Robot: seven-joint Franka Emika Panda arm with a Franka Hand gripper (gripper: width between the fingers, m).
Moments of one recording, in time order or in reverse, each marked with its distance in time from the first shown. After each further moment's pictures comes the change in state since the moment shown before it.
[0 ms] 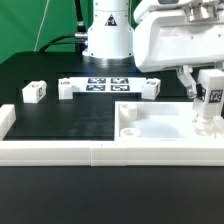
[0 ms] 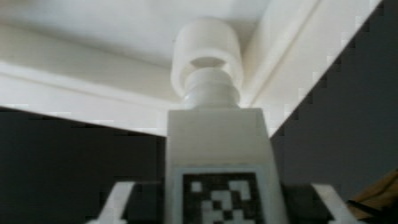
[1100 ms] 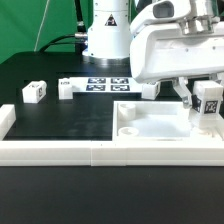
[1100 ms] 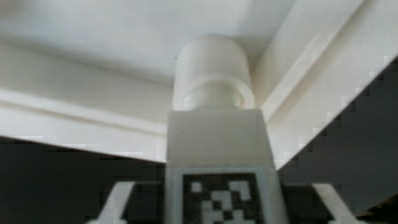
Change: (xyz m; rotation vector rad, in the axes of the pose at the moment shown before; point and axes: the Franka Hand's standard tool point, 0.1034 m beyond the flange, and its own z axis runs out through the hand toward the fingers) arm -0.010 0.003 0.013 -0.004 0.018 -0.008
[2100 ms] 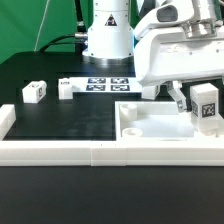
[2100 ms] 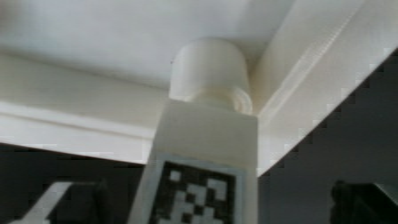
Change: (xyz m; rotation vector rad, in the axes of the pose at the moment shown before) arm 0.002 -0.004 0.001 -0.002 0.023 0.004
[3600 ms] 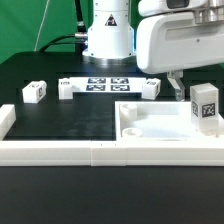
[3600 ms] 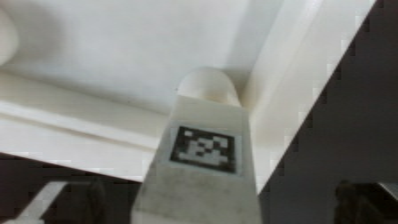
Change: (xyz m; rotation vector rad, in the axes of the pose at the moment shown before) arm 0.013 0.006 -0.015 0.084 -0.461 0.008
